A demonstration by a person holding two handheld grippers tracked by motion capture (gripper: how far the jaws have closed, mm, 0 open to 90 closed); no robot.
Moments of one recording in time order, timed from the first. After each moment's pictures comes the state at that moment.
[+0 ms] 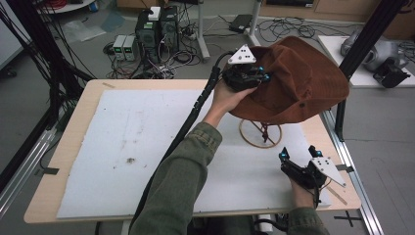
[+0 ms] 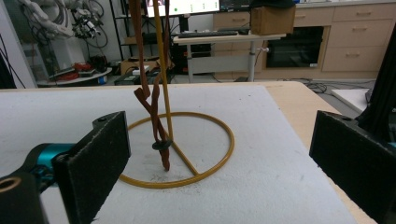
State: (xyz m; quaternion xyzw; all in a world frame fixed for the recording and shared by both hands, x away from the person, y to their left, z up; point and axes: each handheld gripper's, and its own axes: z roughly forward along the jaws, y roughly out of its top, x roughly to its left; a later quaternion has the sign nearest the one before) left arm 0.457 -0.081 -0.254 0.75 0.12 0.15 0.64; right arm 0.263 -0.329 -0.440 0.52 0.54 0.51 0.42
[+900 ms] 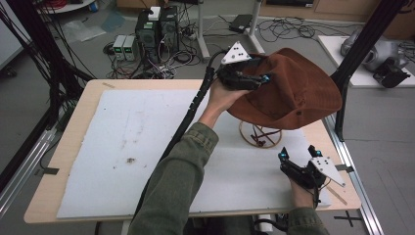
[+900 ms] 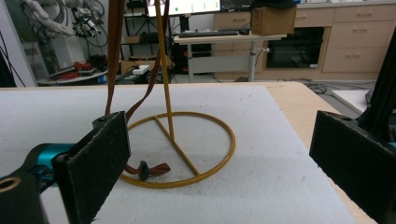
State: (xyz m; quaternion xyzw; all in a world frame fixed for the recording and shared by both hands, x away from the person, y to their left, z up) left arm 0.453 -0.065 -0.245 0.72 0.14 0.19 0.66; right arm 0.263 -0.328 -0.439 0.52 0.54 0.51 0.42
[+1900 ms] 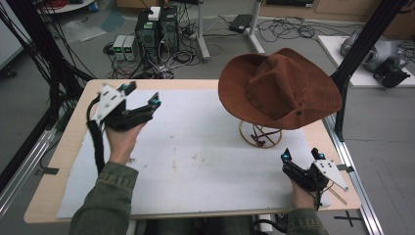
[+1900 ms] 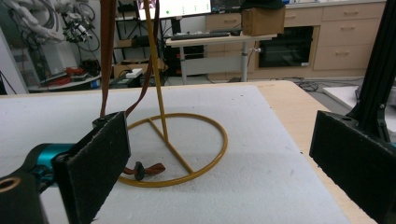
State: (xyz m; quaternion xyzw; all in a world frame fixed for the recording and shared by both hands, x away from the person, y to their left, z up) left arm 0.325 0.192 -0.308 0.60 0.36 0.41 0.59; right arm 0.254 -0.330 -0.437 0.53 0.52 0.51 0.43
